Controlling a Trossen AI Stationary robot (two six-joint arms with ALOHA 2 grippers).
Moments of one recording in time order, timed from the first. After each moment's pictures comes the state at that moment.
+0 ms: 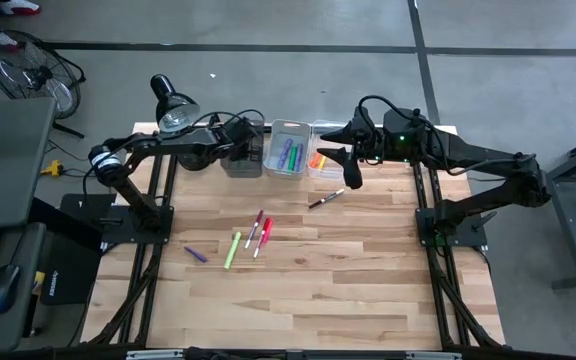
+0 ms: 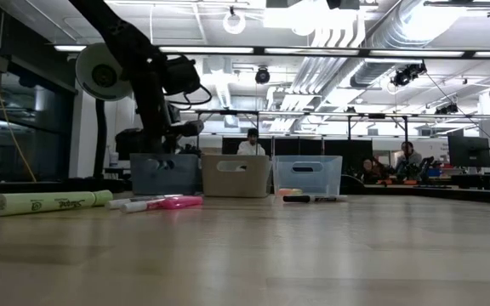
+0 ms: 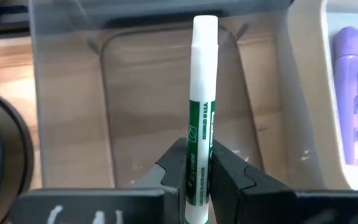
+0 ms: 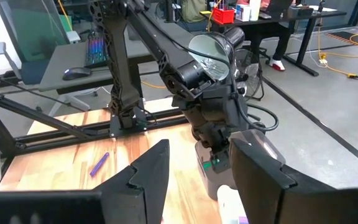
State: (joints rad) left arm 0.59 1.61 0.99 -0.43 -0.31 -0.76; right arm -0.20 1.22 1.30 -0.31 0.02 0.07
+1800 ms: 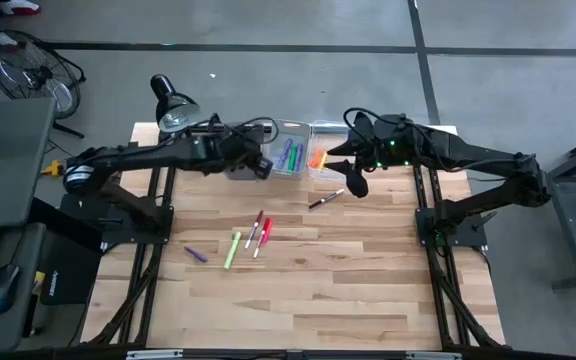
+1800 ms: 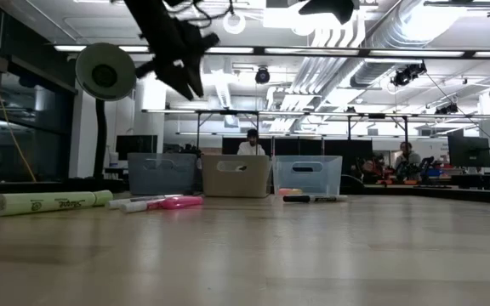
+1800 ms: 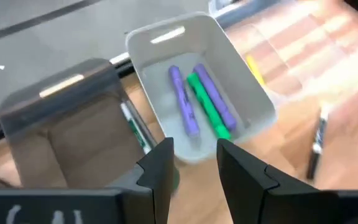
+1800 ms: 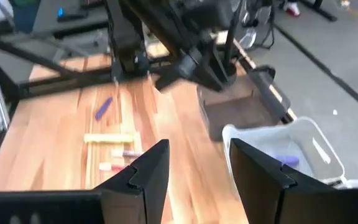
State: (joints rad) left arm 0.27 1.40 1.20 -0.63 -0.44 -0.58; right arm -0.20 1.22 1.30 -0.54 -0.02 0.09
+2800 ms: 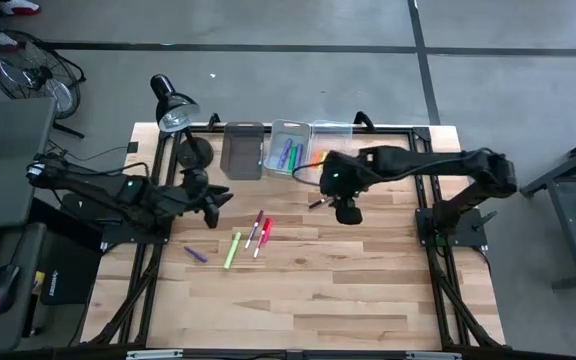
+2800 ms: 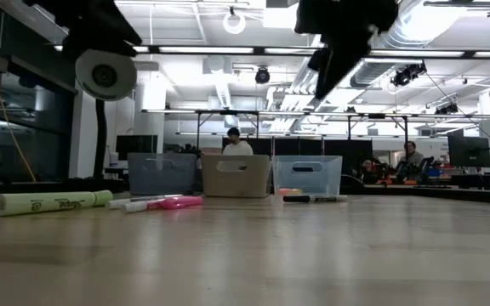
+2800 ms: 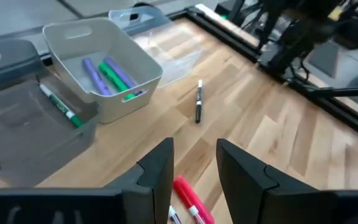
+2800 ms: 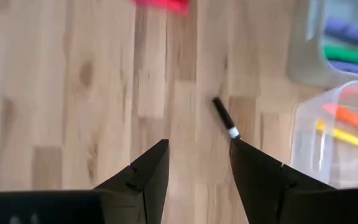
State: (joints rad) left arm -0.27 0.77 0.72 -0.47 -0.64 -0.73; right arm -0.13 1.50 1.30 -0.90 -0.08 -0.12
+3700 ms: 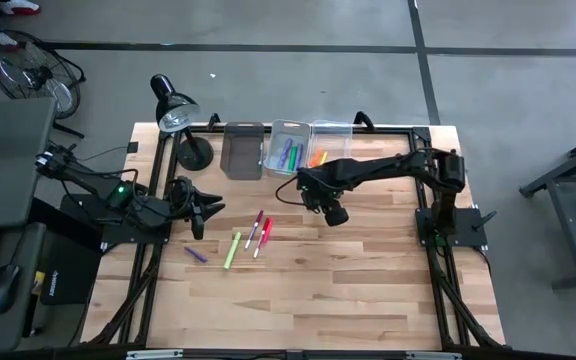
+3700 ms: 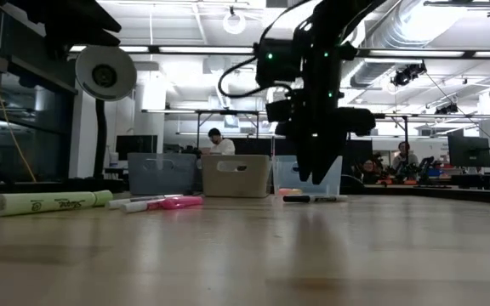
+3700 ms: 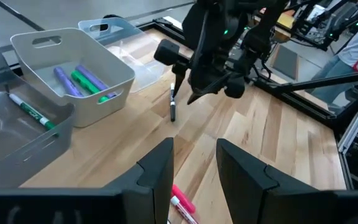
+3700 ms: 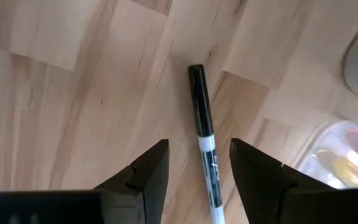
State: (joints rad) left arm -0.47 0.63 0.61 -0.42 -0.75 -0.71; right arm -0.18 1.89 1.30 -0.80 0.07 -0.50
